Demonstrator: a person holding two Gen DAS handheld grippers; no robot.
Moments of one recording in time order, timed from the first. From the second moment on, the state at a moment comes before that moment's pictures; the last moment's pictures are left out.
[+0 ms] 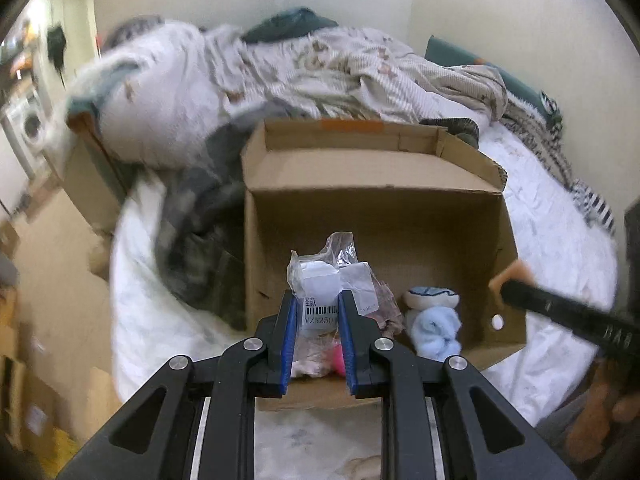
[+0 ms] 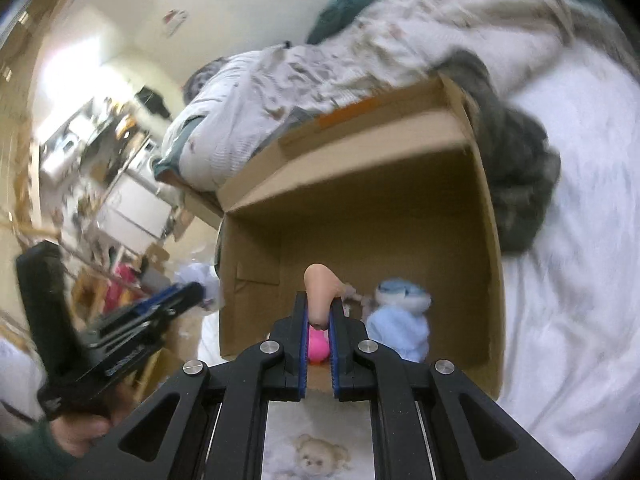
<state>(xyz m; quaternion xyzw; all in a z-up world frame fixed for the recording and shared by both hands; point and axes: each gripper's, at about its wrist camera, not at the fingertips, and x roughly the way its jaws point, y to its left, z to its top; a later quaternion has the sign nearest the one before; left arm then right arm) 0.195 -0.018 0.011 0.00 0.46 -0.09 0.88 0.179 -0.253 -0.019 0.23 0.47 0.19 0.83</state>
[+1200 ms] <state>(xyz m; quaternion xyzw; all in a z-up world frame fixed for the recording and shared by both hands) 0.209 -0.037 -0.038 -0.01 0.49 -0.07 0.87 0.209 -0.235 -0.080 0.18 0.56 0.14 0.80</state>
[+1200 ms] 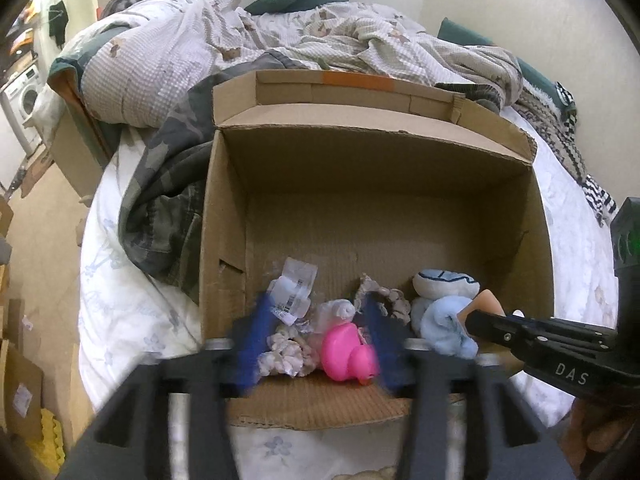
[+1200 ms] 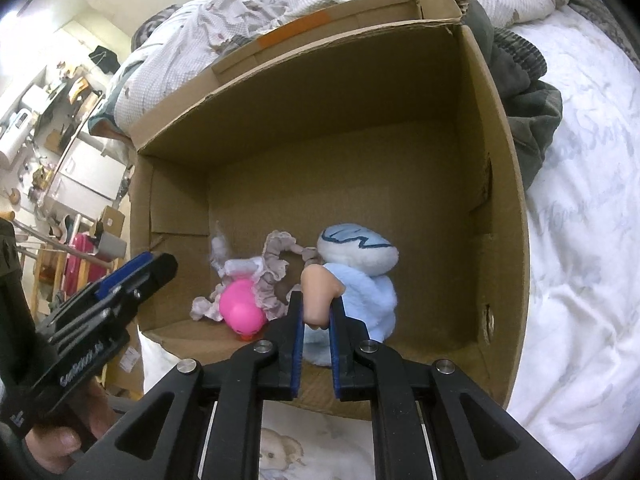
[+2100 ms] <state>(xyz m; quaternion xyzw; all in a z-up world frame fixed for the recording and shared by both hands) 0.160 0.003 0.014 -0.01 0.41 -0.01 0.91 0.156 -0.257 -0.009 0.18 0.42 0.10 0.88</state>
